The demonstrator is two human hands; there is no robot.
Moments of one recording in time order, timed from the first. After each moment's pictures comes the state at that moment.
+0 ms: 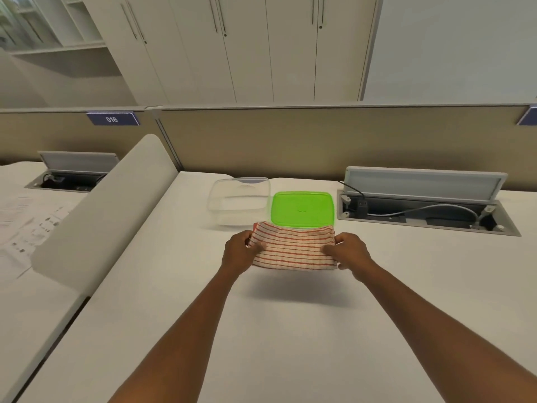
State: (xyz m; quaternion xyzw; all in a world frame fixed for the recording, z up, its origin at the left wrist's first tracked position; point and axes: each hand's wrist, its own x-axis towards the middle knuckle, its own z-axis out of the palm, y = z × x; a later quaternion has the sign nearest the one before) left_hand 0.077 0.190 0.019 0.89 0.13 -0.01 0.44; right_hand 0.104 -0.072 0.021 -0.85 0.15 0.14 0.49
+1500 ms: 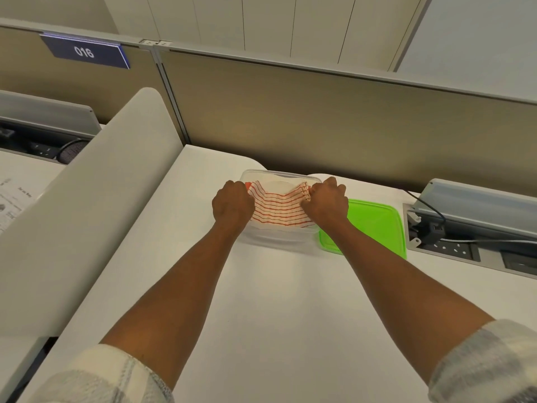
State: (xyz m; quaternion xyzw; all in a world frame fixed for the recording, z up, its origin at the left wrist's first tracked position) left_hand 0.295 0.345 -0.017 0.97 0.19 0.00 0.15; right_hand 0.332 0.153 -0.019 -0.99 0.02 0.03 0.10
